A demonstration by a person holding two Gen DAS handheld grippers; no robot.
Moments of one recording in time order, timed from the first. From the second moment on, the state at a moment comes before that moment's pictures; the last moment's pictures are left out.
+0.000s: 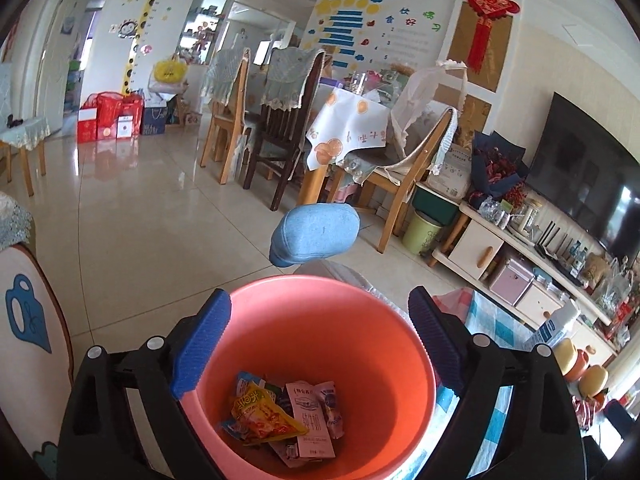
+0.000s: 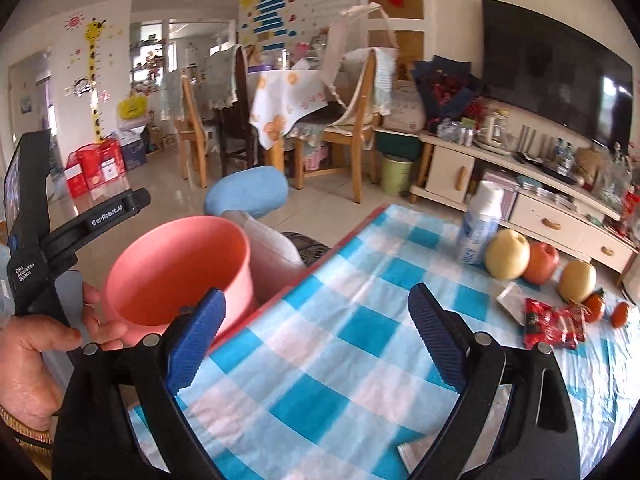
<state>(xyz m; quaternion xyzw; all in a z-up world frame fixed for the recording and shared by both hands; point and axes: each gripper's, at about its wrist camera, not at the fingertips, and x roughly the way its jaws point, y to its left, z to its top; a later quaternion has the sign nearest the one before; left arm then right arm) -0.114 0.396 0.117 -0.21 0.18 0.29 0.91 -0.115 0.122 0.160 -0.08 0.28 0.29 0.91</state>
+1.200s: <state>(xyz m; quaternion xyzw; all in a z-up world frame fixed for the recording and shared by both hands) -0.054 0.146 0.137 0.03 0.29 0.04 0.96 -0.100 -0.211 0.150 0.06 0.26 0.05 0.96</state>
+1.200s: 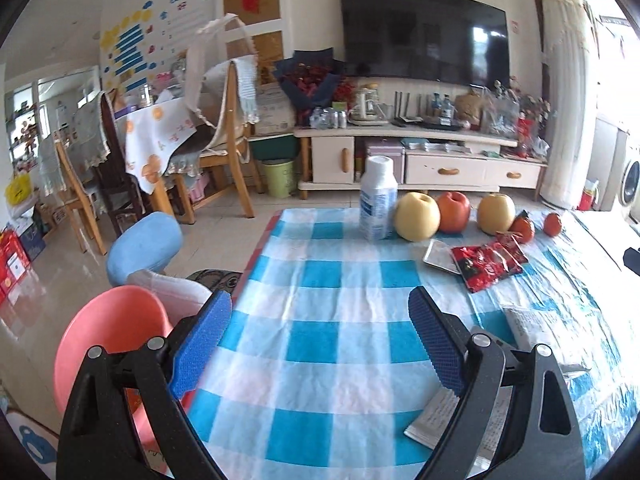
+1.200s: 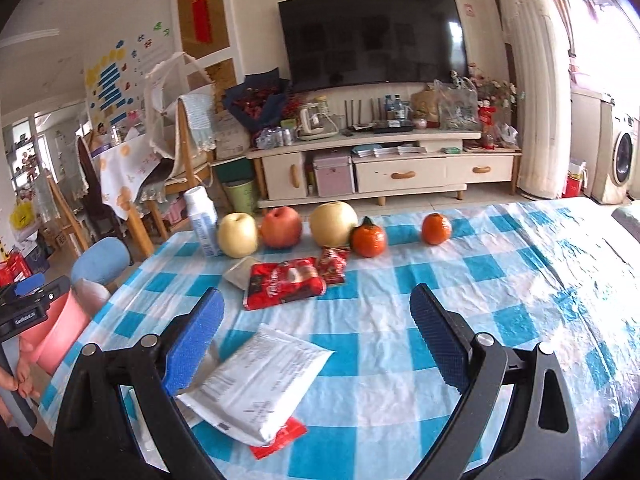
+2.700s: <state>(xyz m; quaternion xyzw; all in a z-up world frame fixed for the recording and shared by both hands) 0.143 -0.071 0.026 0.04 0.50 -0.14 0.86 -0.023 -0.290 0.081 0.14 0.36 0.06 0.92</state>
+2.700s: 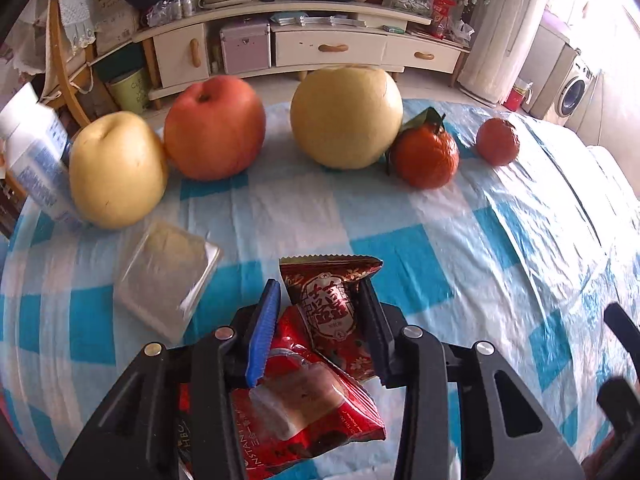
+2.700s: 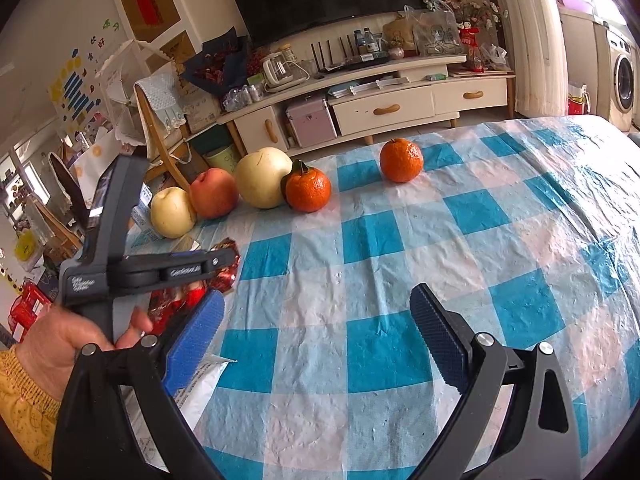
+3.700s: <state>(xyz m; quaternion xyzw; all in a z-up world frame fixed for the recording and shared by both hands) 0.186 -0.010 0.018 0.10 0.48 -0.08 0.87 -0.013 -0.234 0.059 0.11 0.42 0.17 0.89</state>
